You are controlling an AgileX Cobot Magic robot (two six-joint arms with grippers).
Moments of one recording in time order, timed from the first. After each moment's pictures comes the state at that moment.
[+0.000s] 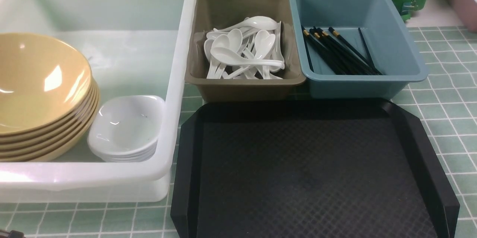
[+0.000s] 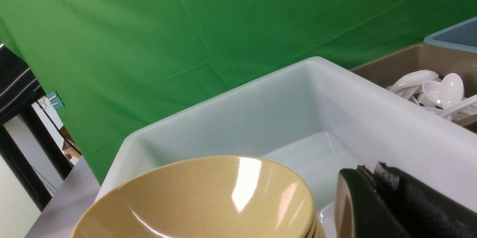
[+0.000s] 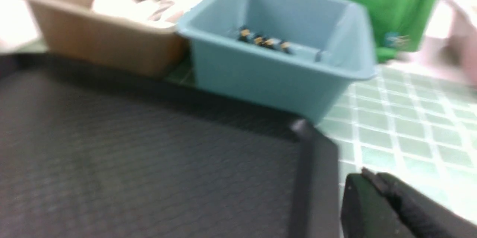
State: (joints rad) right arm 0.13 0.20 0.03 0.20 0.00 -0.34; left arm -0.29 0.09 -0.21 0.86 0.21 -0.45
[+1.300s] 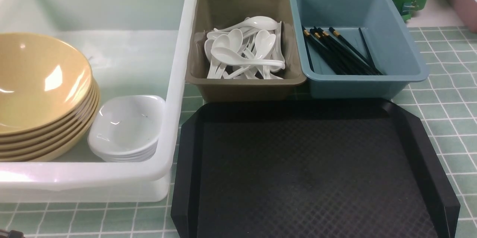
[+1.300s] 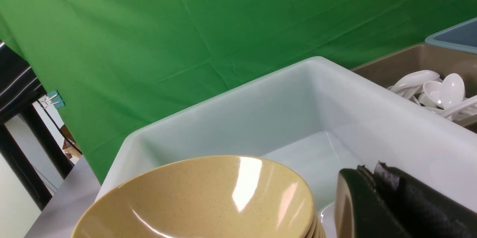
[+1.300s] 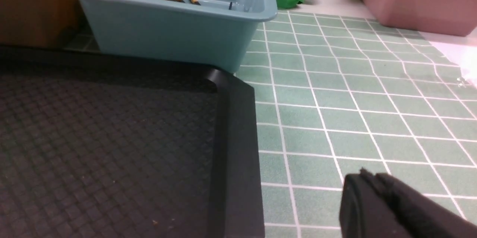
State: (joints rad) right arm 0.00 -0.01 0.03 -0.21 0.31 0.12; left arm -0.29 0.09 -0.21 0.86 0.21 -0.45
